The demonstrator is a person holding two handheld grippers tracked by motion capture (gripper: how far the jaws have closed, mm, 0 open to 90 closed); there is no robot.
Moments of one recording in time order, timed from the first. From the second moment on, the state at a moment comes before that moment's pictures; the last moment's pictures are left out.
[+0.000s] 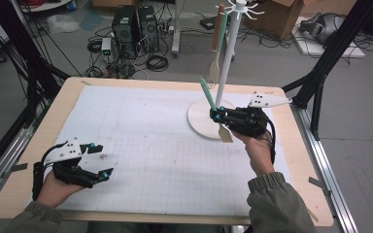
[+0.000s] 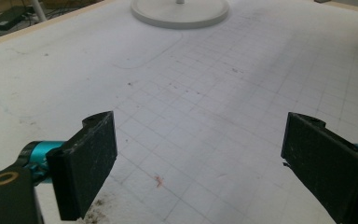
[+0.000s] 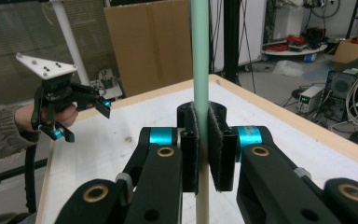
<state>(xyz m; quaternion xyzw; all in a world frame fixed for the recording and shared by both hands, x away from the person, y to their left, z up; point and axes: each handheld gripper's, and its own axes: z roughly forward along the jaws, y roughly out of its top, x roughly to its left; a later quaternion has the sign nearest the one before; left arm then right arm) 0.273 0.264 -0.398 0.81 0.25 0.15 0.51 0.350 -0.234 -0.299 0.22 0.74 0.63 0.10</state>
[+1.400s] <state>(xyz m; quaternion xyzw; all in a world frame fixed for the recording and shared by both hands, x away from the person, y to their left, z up) 0.270 0.271 -0.399 0.80 0.27 0.16 0.51 0.379 -0.255 -0.251 0.24 0.72 0.64 0.15</state>
